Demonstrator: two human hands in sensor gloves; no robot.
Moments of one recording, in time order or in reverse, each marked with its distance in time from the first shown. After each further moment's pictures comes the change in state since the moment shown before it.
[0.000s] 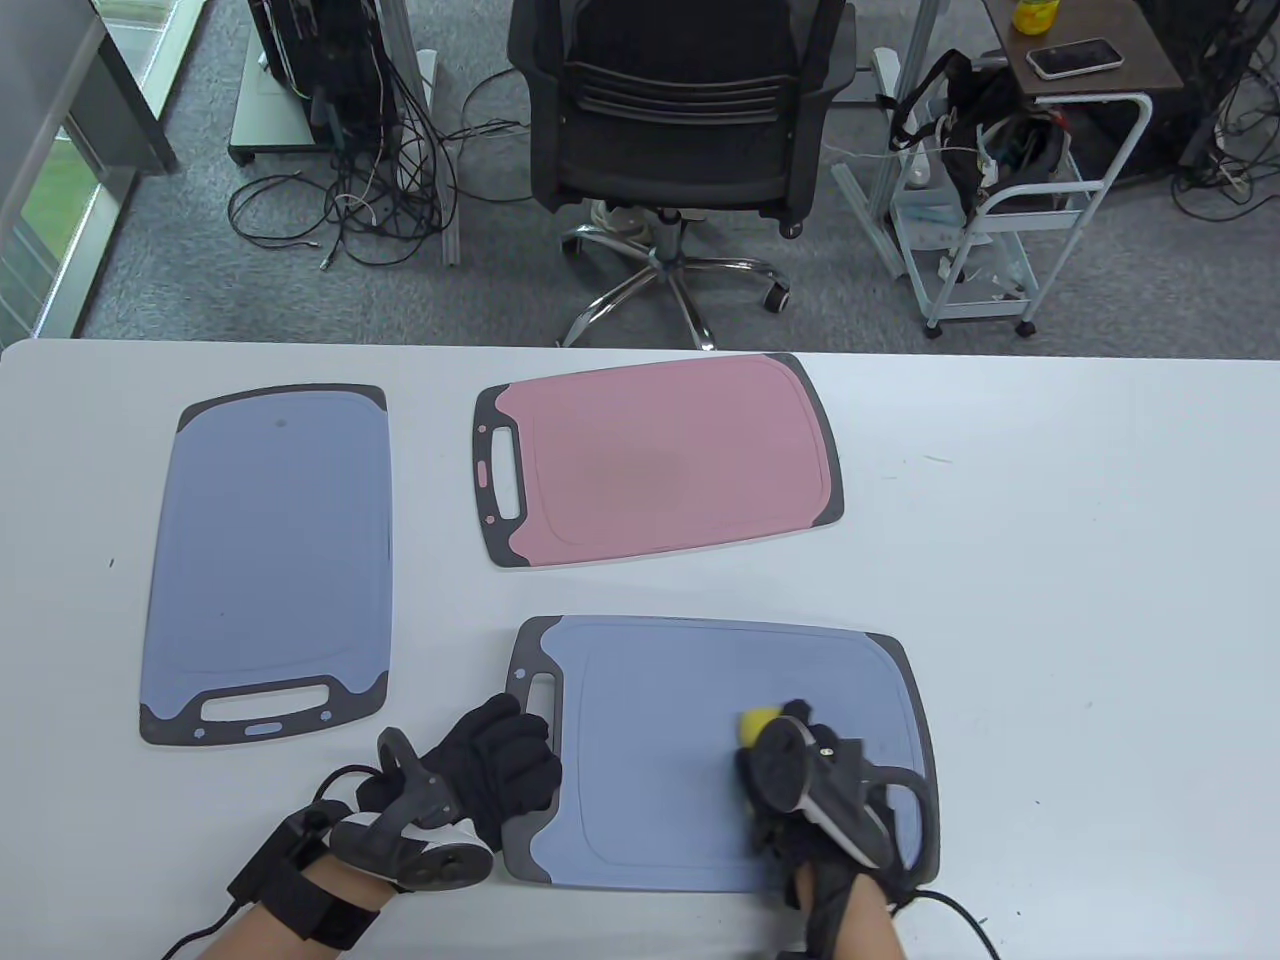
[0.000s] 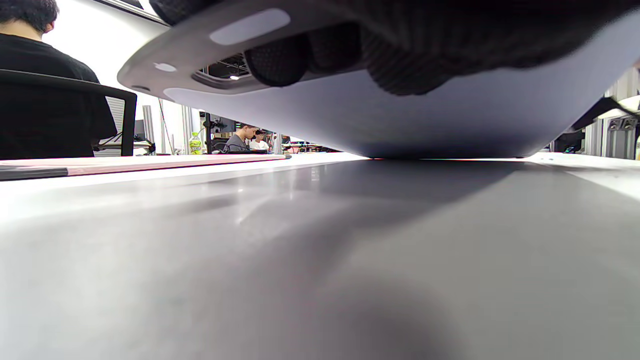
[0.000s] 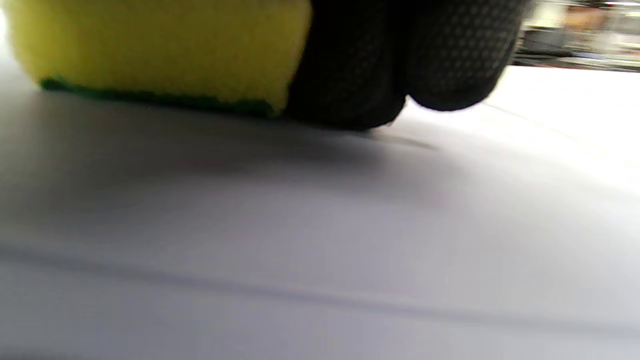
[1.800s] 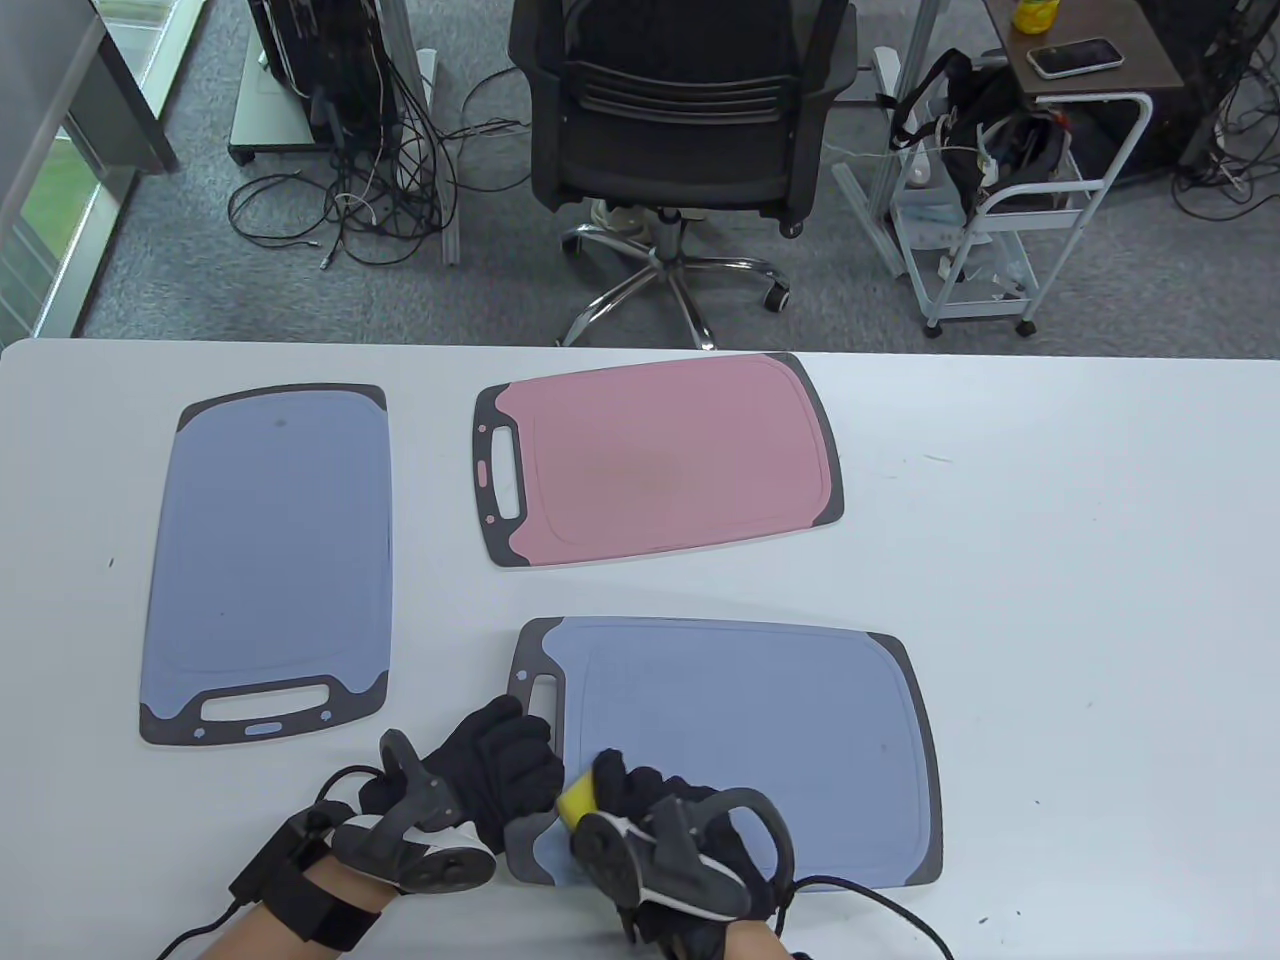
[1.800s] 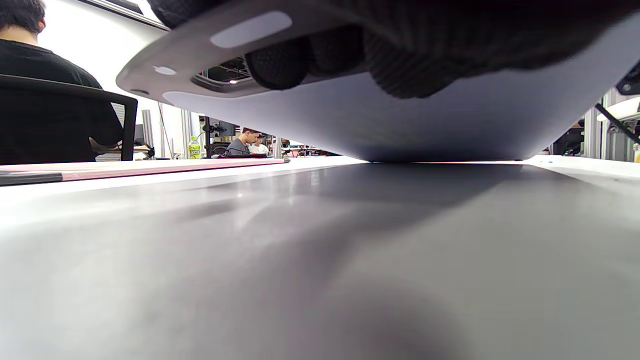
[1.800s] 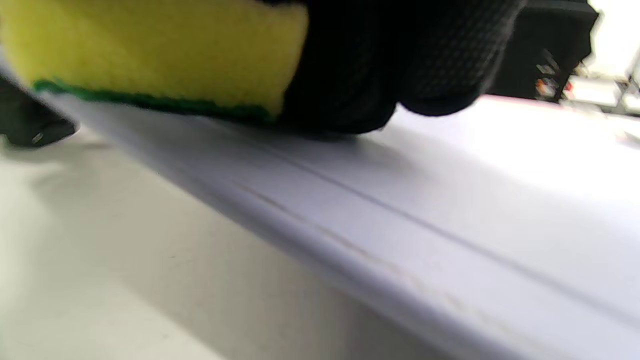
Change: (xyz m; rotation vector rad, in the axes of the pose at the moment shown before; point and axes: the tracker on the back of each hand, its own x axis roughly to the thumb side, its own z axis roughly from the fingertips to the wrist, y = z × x) left_hand 0.001 0.001 -0.001 0.011 0.001 0.003; right_hand 0.086 -0.009 0.033 -0.022 -0.344 0.187
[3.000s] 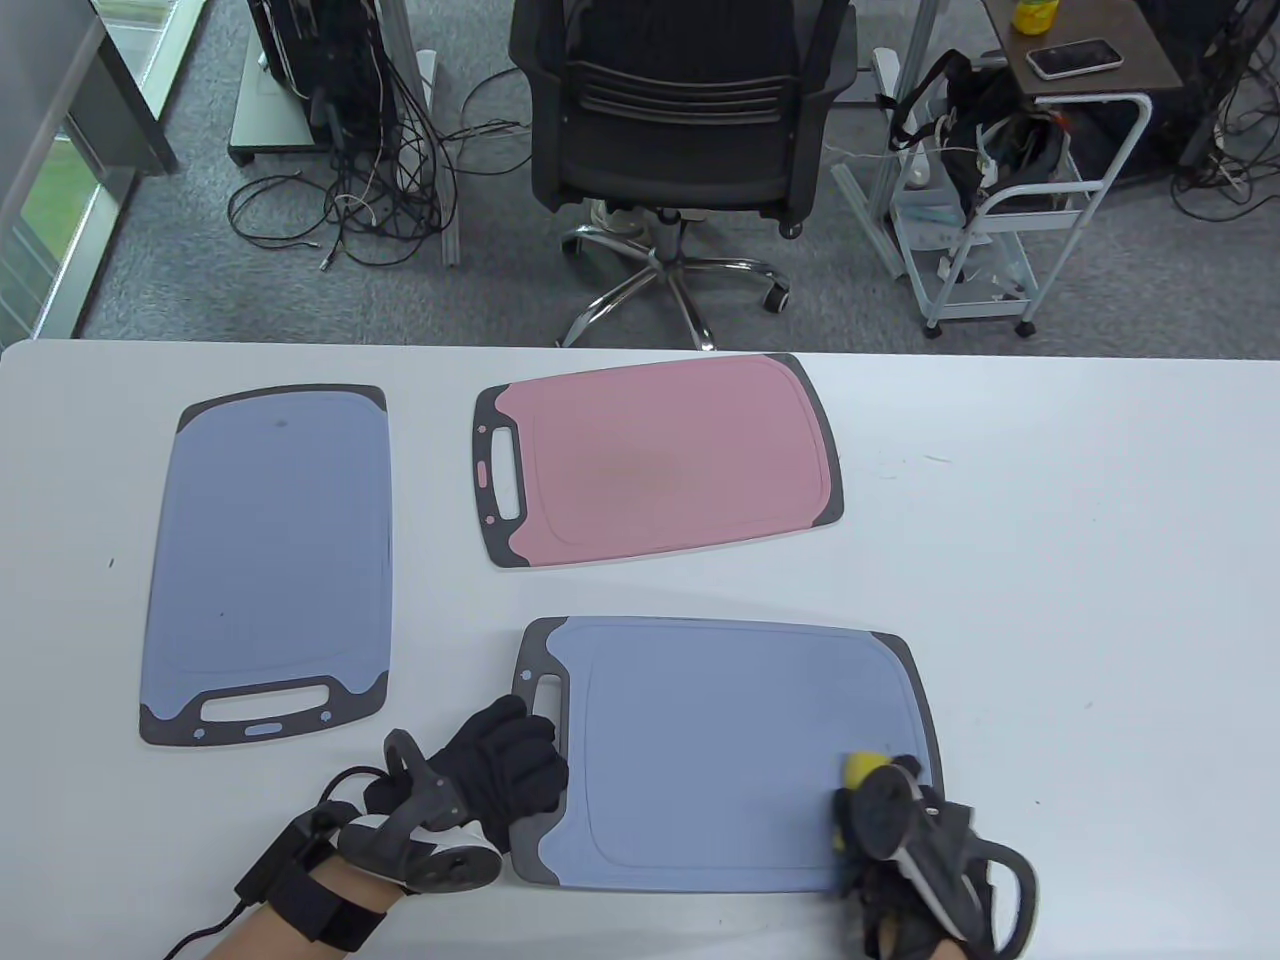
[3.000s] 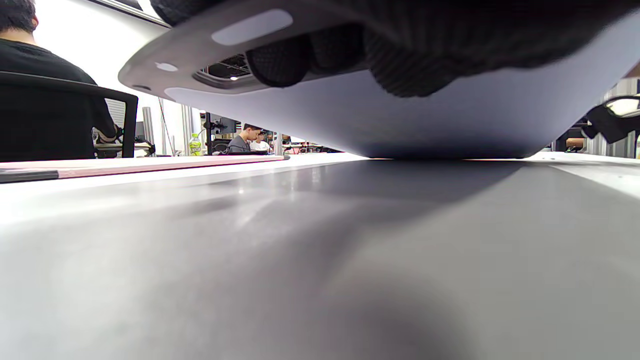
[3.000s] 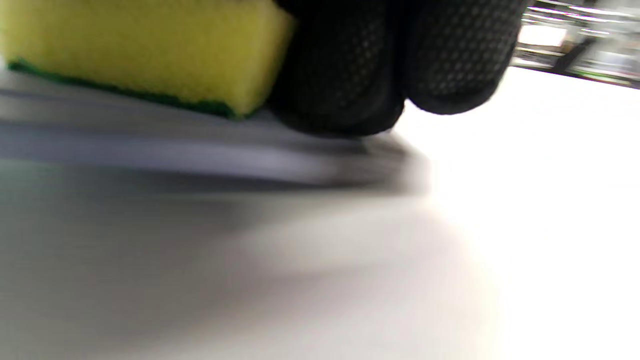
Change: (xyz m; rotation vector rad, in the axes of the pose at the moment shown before) left_hand 0.003 -0.002 -0.004 -0.006 0.003 -0.005; right_hand -0.216 0.078 0.109 0.110 0.944 -0.244
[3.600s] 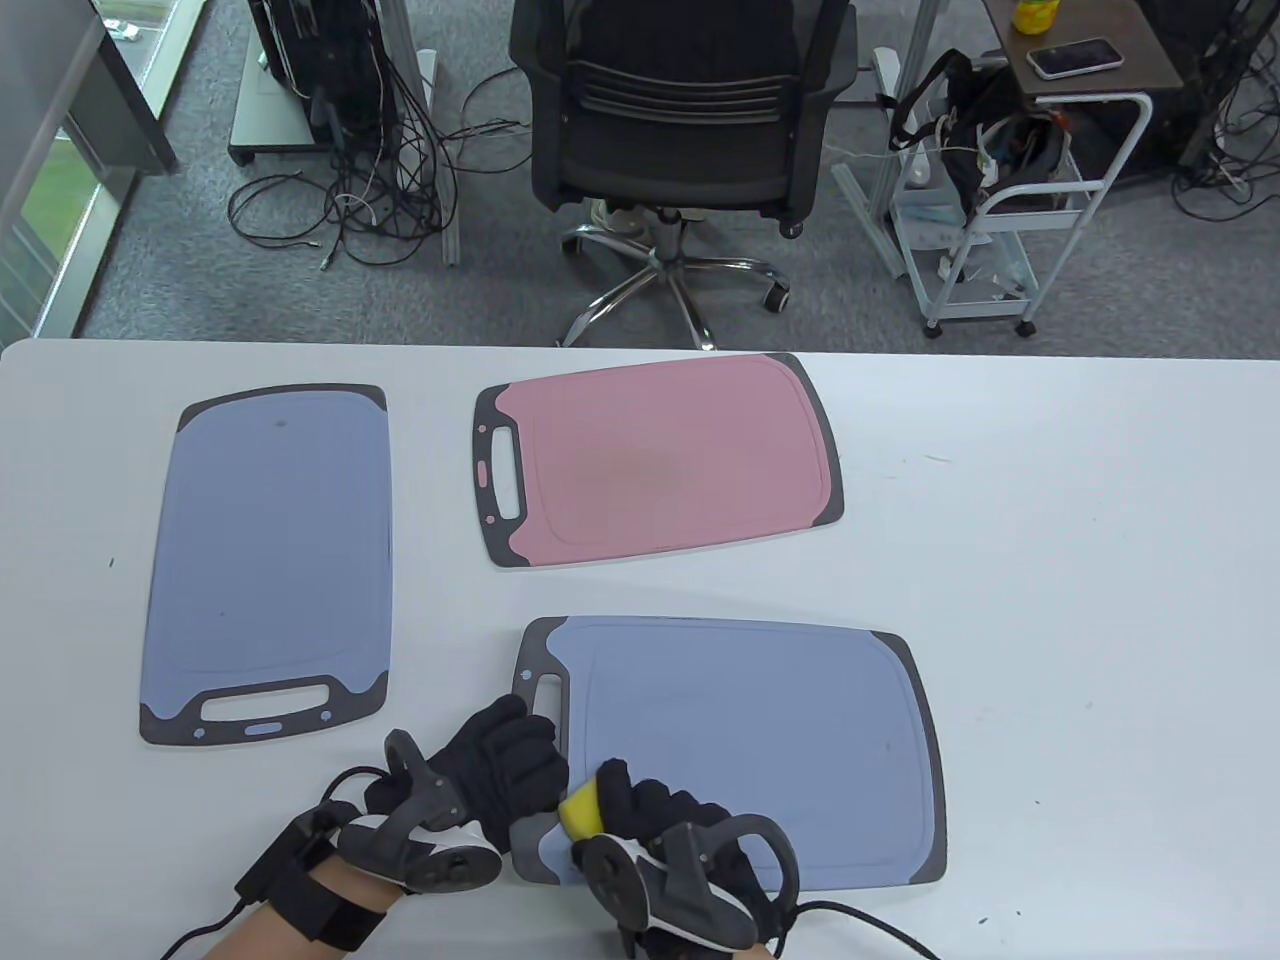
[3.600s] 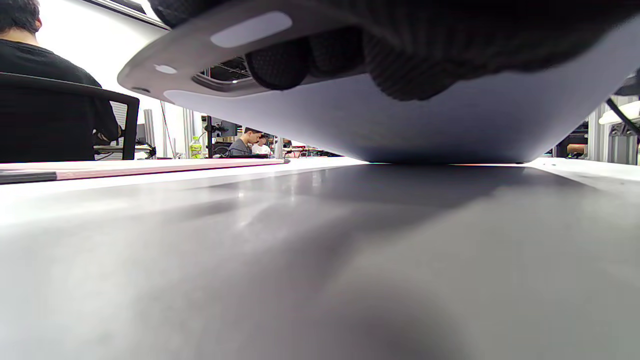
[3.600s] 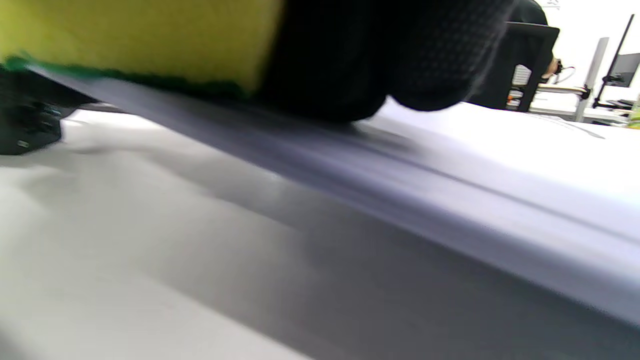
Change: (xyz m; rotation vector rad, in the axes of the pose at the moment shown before) left_hand -0.001 0.000 0.001 0.007 0.005 0.007; right_hand 0.190 -0.009 0.108 -0.112 -0.806 0.111
